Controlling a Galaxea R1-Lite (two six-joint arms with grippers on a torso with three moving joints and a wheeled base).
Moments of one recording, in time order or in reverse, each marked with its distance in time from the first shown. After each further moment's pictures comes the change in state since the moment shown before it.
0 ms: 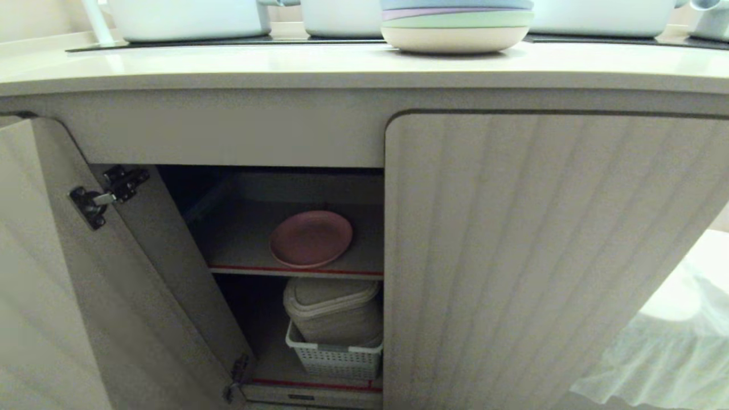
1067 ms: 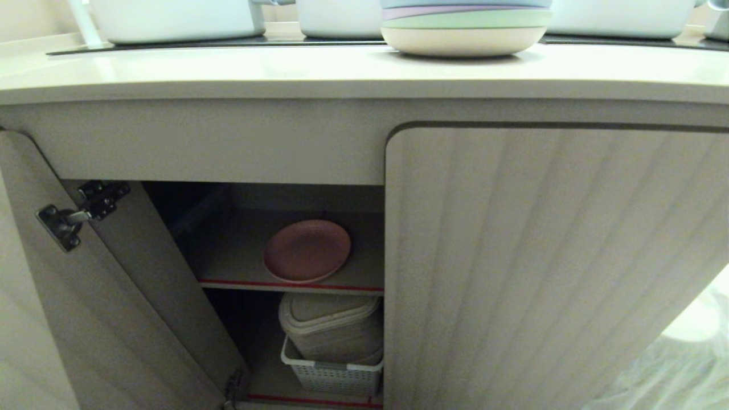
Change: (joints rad) left arm 0.000 0.000 0.000 0.000 0.003 0.017; right arm 0.000 0.000 0.000 0.000 0.000 0.000
